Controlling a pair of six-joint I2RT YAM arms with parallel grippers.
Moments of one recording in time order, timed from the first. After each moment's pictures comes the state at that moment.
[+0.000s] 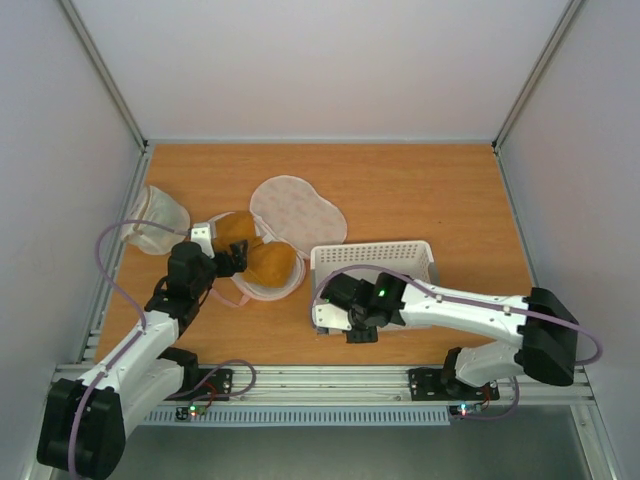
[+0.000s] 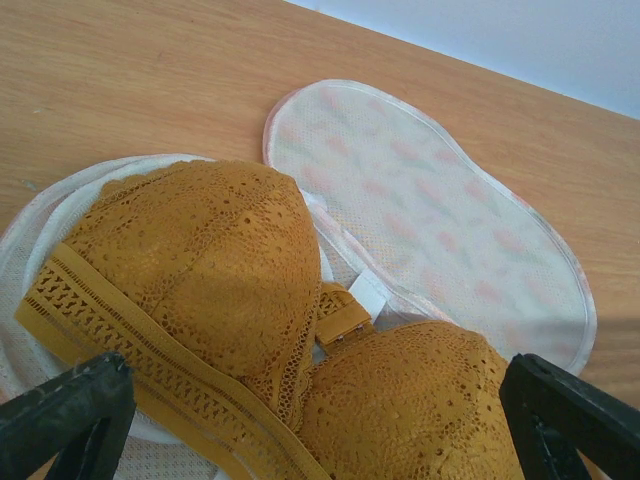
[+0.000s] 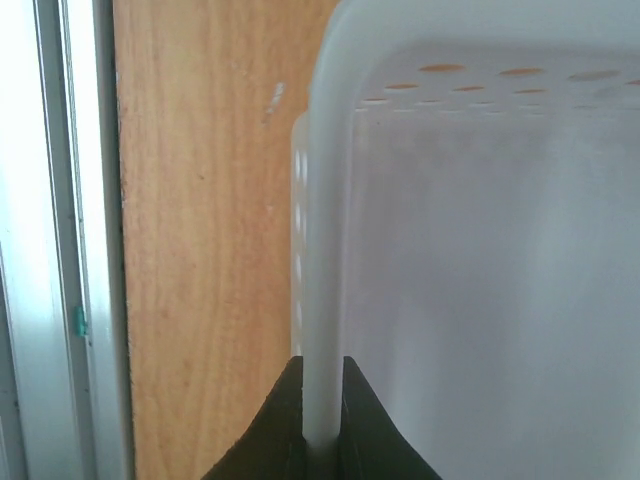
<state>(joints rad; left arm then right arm) -0.21 0.88 0.32 0.12 0.06 -0.38 1.12 1.32 0.94 -0.91 0.06 -0.51</state>
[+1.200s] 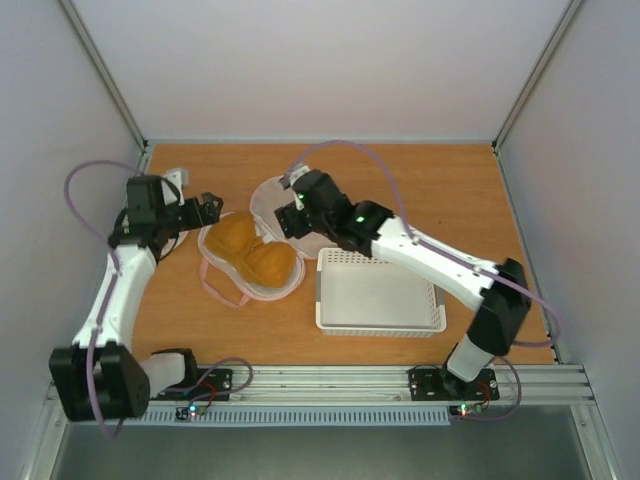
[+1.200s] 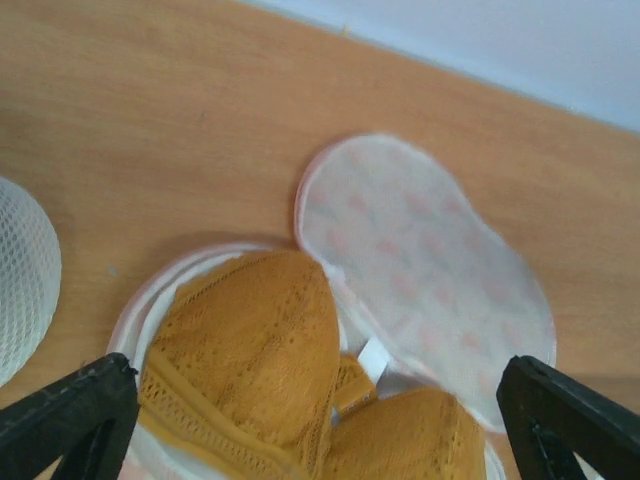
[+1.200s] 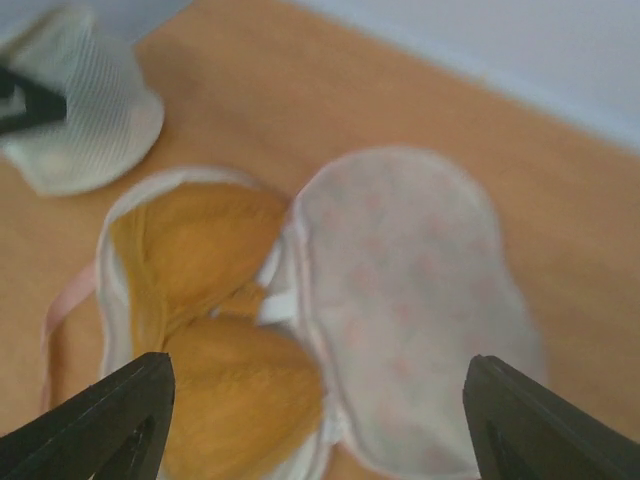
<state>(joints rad) 0.05 1.10 0.87 -0.36 0.32 -0.29 0.90 1.60 1.52 -0.51 0.28 0.17</state>
